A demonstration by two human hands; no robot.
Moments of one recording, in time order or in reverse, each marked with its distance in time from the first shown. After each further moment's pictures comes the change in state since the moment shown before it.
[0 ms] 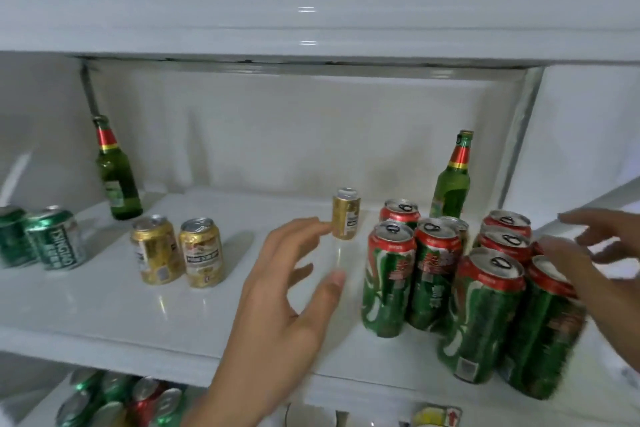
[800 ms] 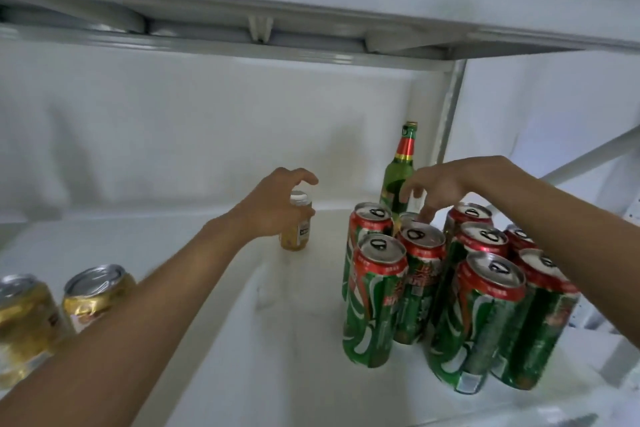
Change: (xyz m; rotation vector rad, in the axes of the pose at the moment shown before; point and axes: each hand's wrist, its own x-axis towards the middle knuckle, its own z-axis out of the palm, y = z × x) left_hand 0.225 -0.138 0.045 0.322 -0.641 -0.016; right_hand 0.208 -0.029 0.115 -0.696 -1.025 0.145
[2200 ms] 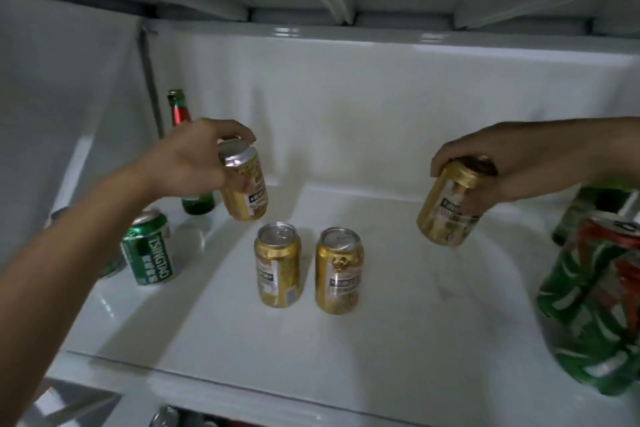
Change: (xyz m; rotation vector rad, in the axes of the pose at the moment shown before) left_hand -0.209 -0.162 -0.260 0.276 0.232 -0.351; right_hand -0.069 -0.241 -0.061 -0.061 0.308 -0.565
